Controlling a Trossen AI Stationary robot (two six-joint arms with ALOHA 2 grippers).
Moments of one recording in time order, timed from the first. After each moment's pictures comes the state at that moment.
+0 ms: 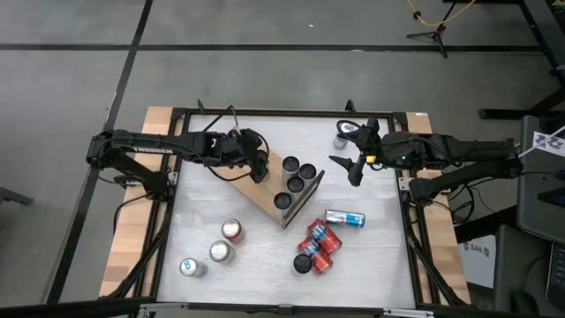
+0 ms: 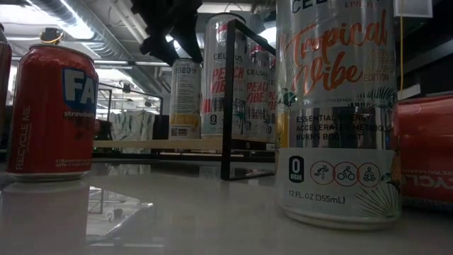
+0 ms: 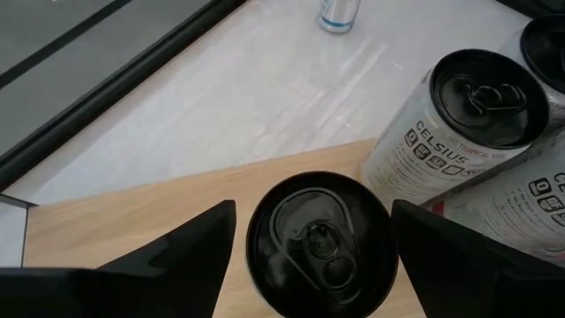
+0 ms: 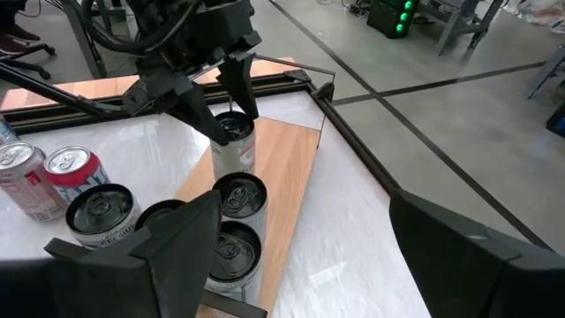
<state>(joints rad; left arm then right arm) 0.07 1.40 1.19 -0.67 -0.38 -0.52 0.10 1.07 1.22 -0.60 0.43 0.15</state>
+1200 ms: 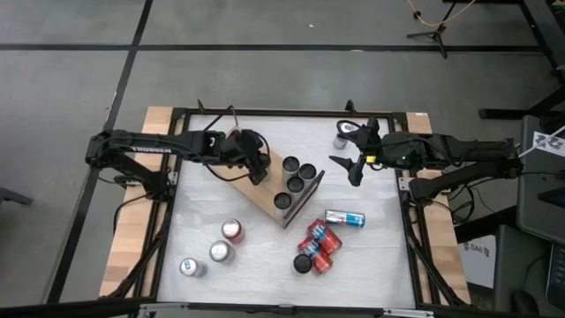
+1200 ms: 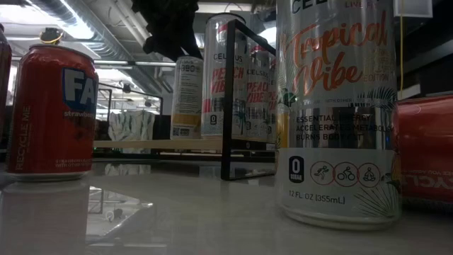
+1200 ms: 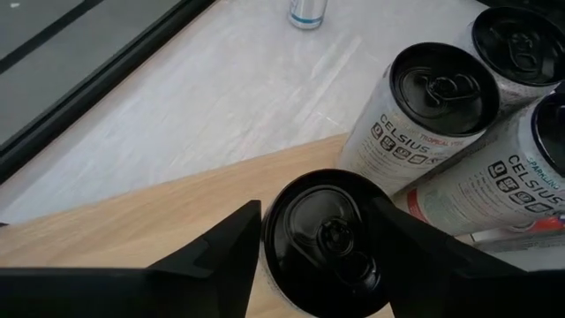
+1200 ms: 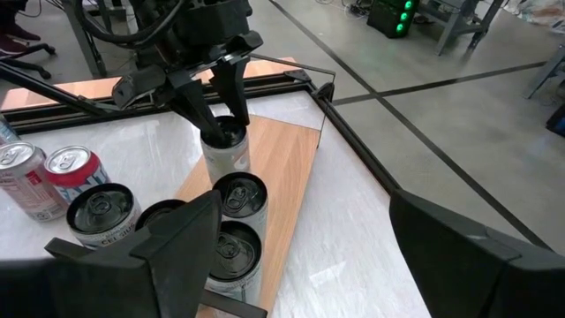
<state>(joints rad) 0.08 1.39 1.19 -0.66 -0.30 -0.46 0.10 1.07 1.22 -0.60 0.43 0.15</state>
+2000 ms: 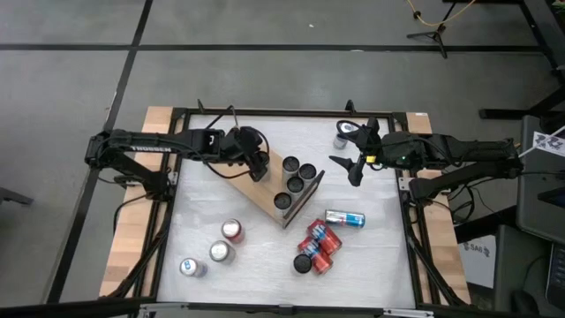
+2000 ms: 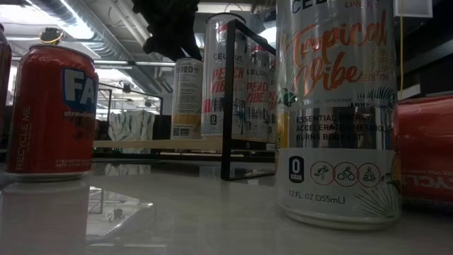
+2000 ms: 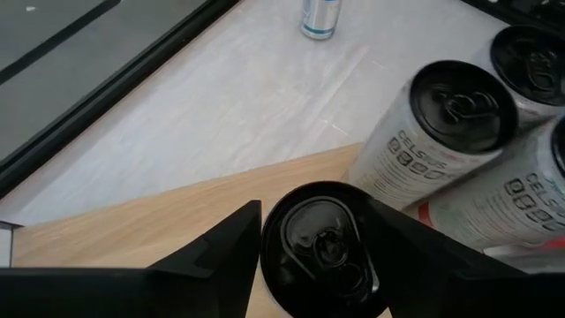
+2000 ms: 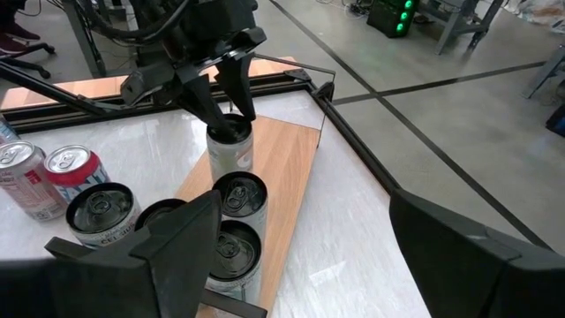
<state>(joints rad) 0.10 1.38 1.19 -0.64 -0.32 -0.46 0.10 1.07 1.22 -0.60 0.43 0.15</state>
